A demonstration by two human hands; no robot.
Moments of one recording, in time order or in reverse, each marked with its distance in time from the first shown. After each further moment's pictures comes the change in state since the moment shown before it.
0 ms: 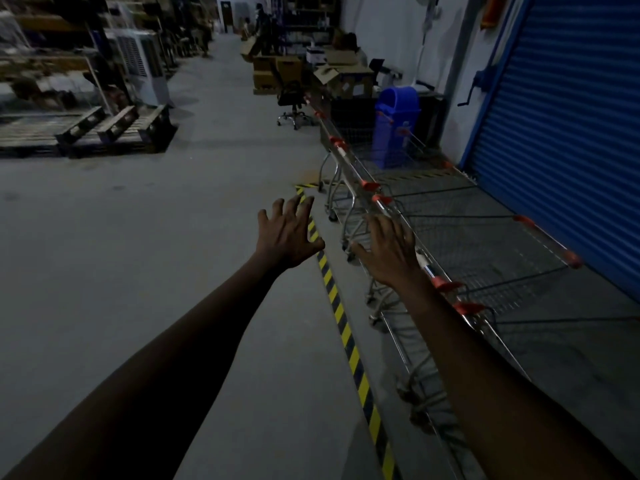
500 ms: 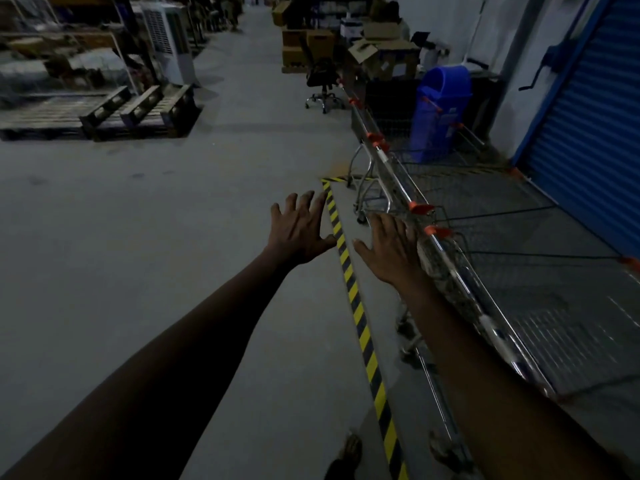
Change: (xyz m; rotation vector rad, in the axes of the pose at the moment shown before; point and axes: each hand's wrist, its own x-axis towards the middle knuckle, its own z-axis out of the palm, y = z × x) left_hand 0.221 -0.104 0.127 0.023 -0.081 -0.033; right_hand 0.267 0.007 0.150 0.030 -0.067 -0.064
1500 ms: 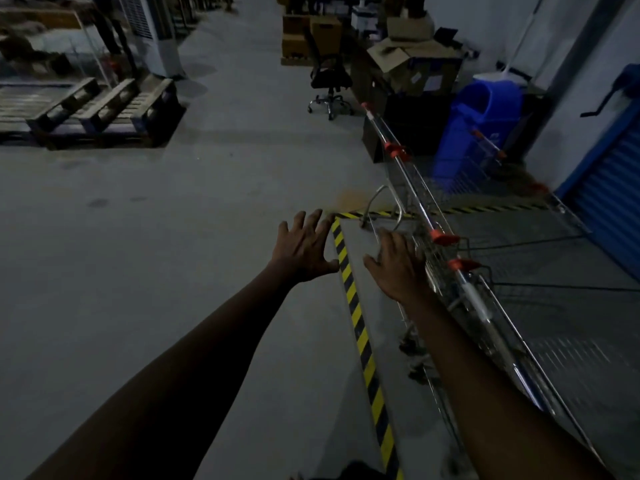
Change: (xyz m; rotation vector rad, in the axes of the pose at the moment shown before) left_hand 0.582 -0.287 0.229 -0.058 -0.128 0.068; right_hand 0.648 0.029 0.214 0.028 -0.091 0.111
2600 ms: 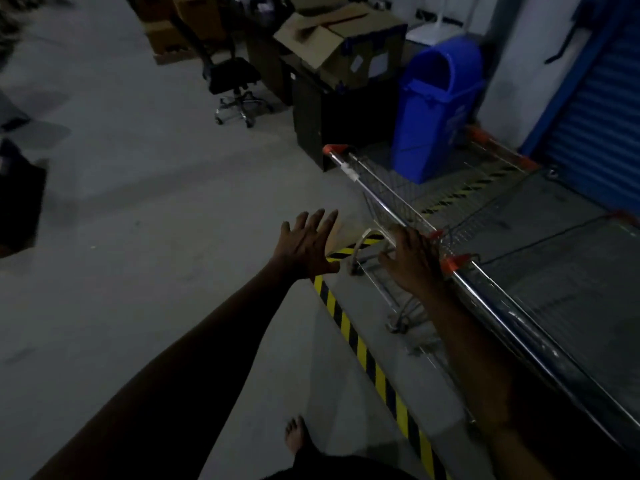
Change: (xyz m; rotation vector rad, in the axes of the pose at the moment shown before) left_hand 0.702 -0.245 0.160 0.003 -0.147 0.395; right_hand 0.652 0.075 0.153 0.089 0.099 0.408
